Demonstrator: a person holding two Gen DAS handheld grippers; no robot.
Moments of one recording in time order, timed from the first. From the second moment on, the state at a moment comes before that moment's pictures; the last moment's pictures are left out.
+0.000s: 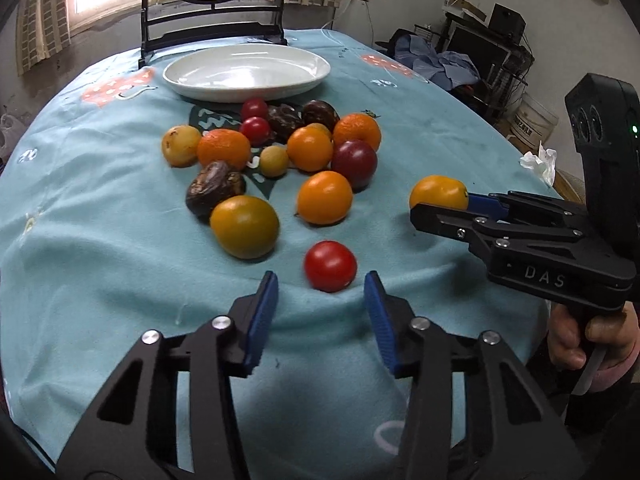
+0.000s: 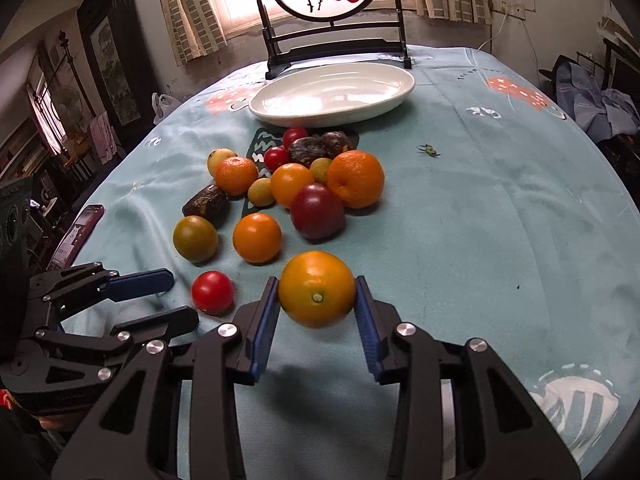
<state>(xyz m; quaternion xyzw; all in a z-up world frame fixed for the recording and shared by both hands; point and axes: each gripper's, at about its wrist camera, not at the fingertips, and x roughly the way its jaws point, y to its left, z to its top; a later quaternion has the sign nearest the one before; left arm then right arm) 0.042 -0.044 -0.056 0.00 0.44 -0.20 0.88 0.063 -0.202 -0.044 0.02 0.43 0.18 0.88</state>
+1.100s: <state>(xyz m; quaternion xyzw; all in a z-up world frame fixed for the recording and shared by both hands) 0.153 -0.021 0.014 -0.05 0.38 -0.19 0.90 0.152 -0.210 -0.006 0.06 0.38 0.21 0.90</state>
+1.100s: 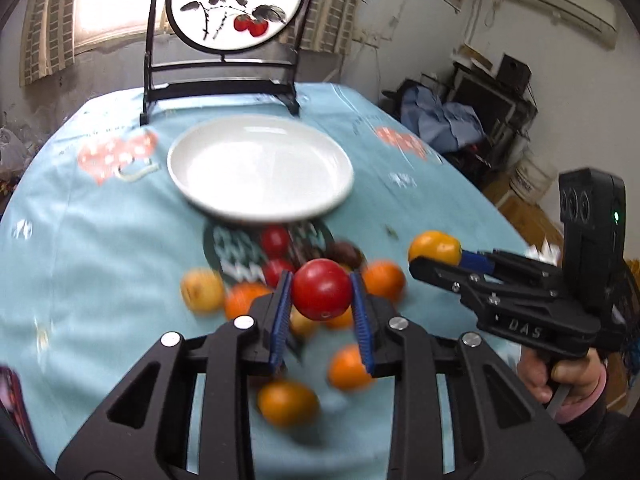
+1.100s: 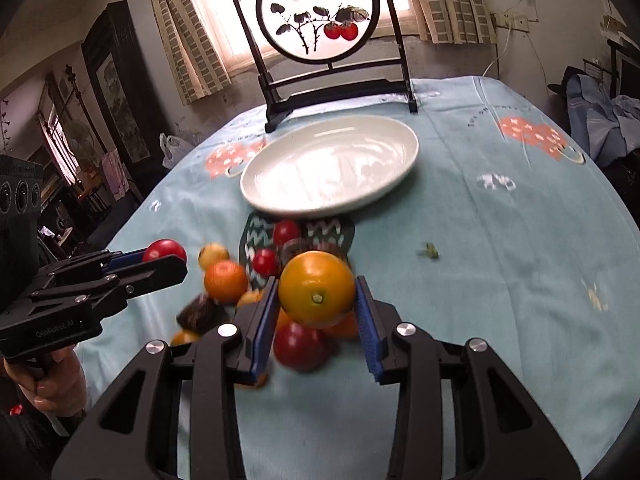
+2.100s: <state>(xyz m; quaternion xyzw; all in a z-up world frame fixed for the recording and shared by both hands) 0.174 0.021 0.000 -0.05 0.38 -0.09 0.92 0.187 -0.190 -0.004 0.05 0.36 0.24 0.90</state>
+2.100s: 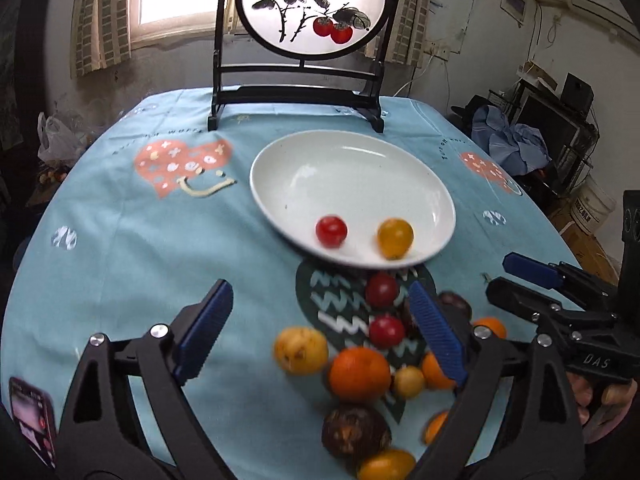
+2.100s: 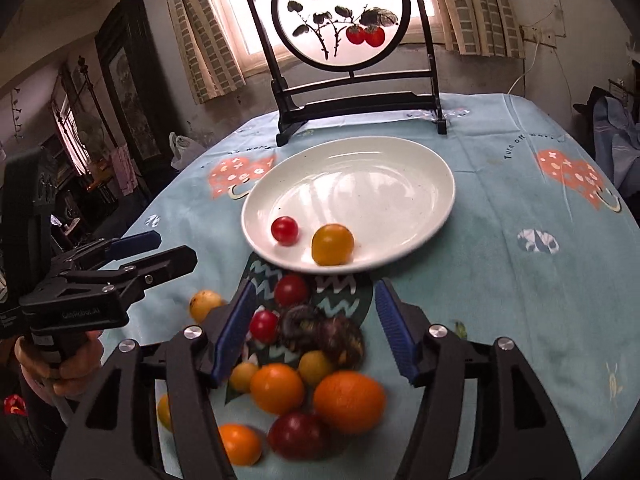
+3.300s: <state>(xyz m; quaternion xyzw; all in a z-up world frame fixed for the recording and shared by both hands) 0.062 0.028 -0.042 -0.04 0.34 -0.17 0.92 0.108 -0.137 -0.060 -0.01 0.43 0.24 0.87</state>
